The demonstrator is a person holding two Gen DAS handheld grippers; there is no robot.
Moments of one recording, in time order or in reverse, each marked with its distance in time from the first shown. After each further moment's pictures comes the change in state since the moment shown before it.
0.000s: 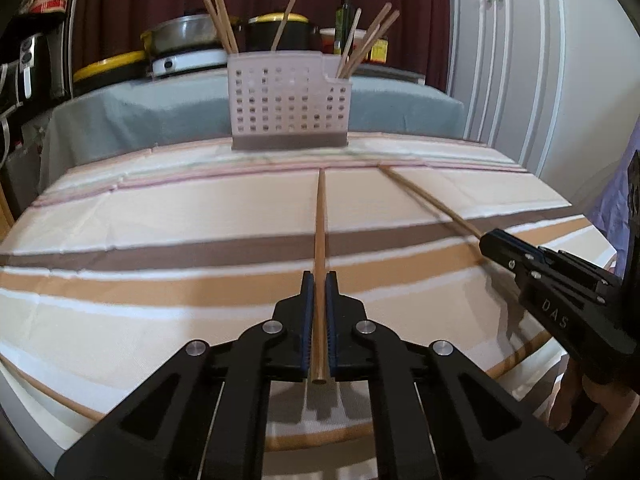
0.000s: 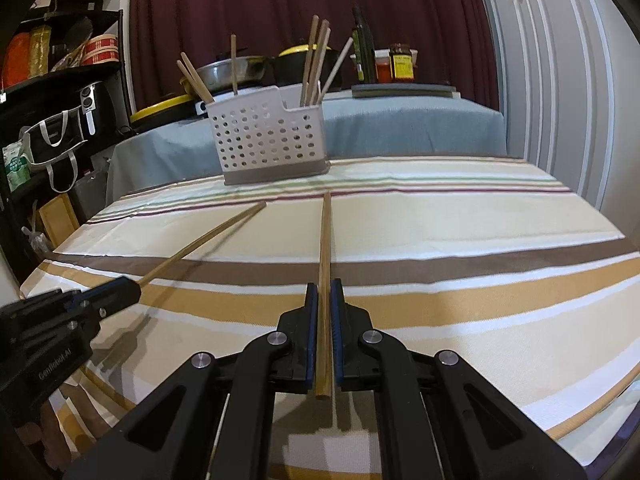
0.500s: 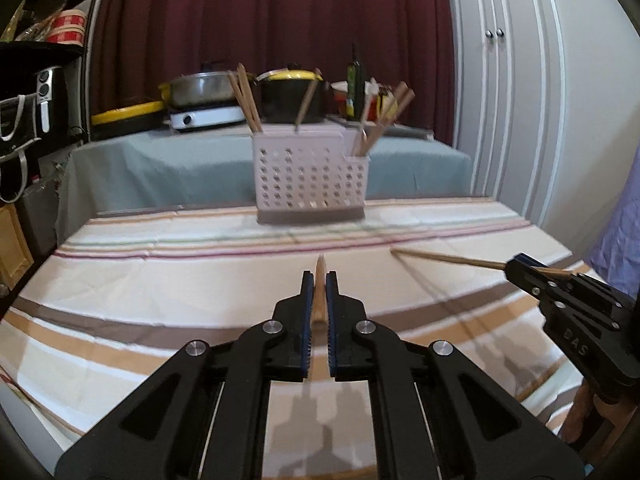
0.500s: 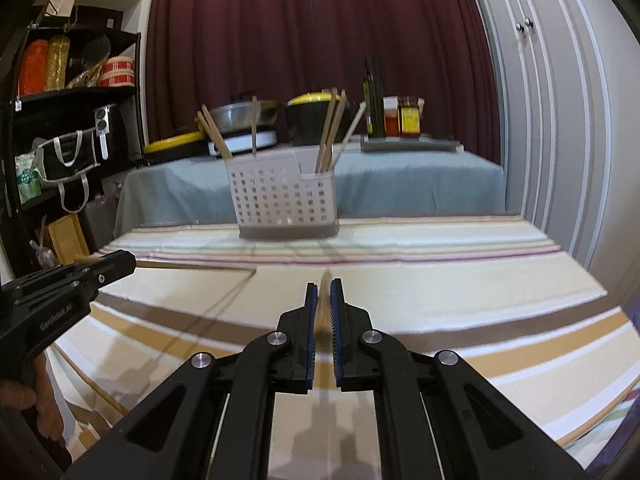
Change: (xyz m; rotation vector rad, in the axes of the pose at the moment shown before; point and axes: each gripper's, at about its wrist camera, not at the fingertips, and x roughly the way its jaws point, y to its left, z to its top) left arm -0.039 0.020 0.049 -0.011 -0.160 0.042; right arm -0.036 0.011 0.043 -0.039 -0.143 0.006
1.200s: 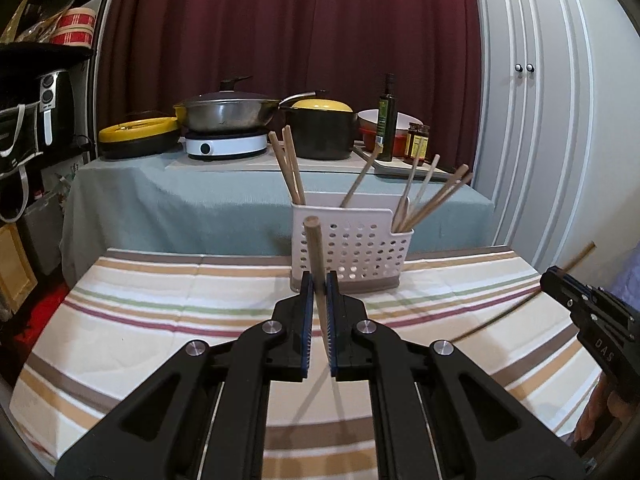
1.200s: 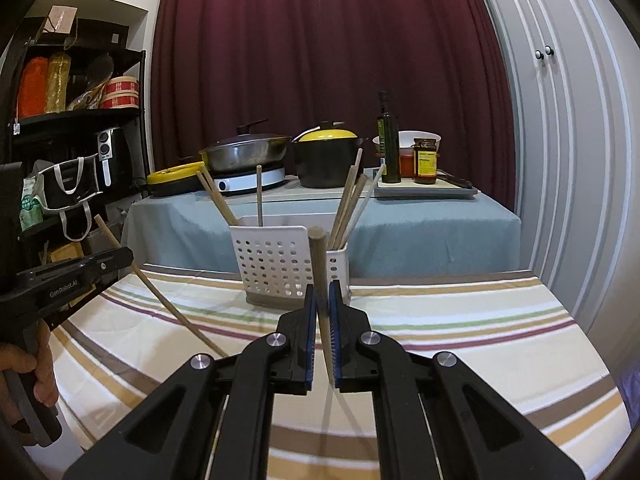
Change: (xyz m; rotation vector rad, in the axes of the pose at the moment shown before) left arm 0.024 0.057 0.097 -0.046 -0.014 0.008; right arm 0.031 0.010 0.077 -0.019 -0.048 0.033
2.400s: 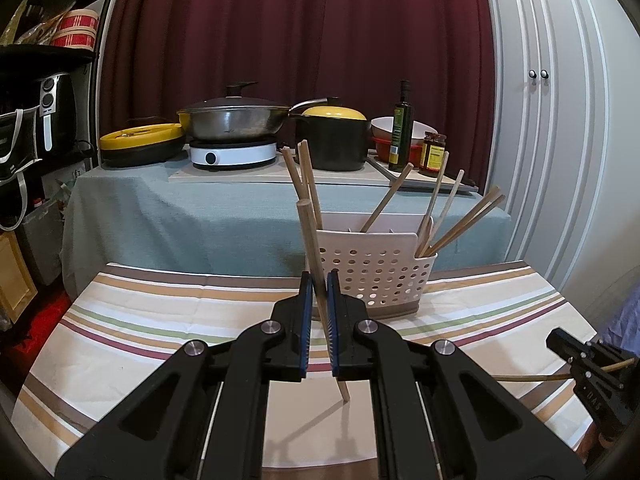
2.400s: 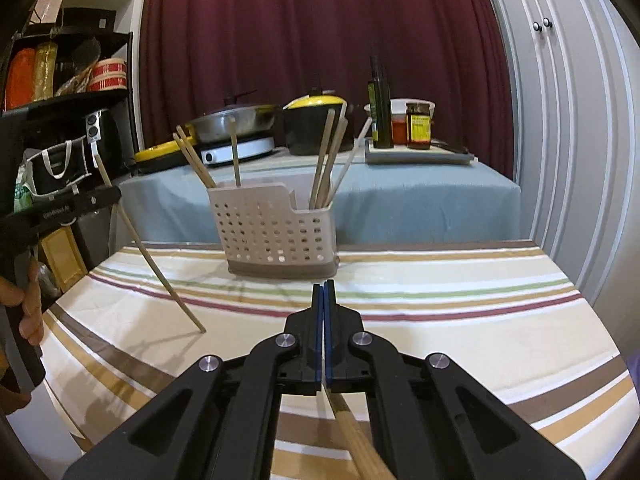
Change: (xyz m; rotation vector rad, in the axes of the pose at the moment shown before) left arm 0.035 0.014 0.020 -0.010 -0.021 0.022; right arm 0.018 -0.017 -0.026 0.020 0.075 -0.013
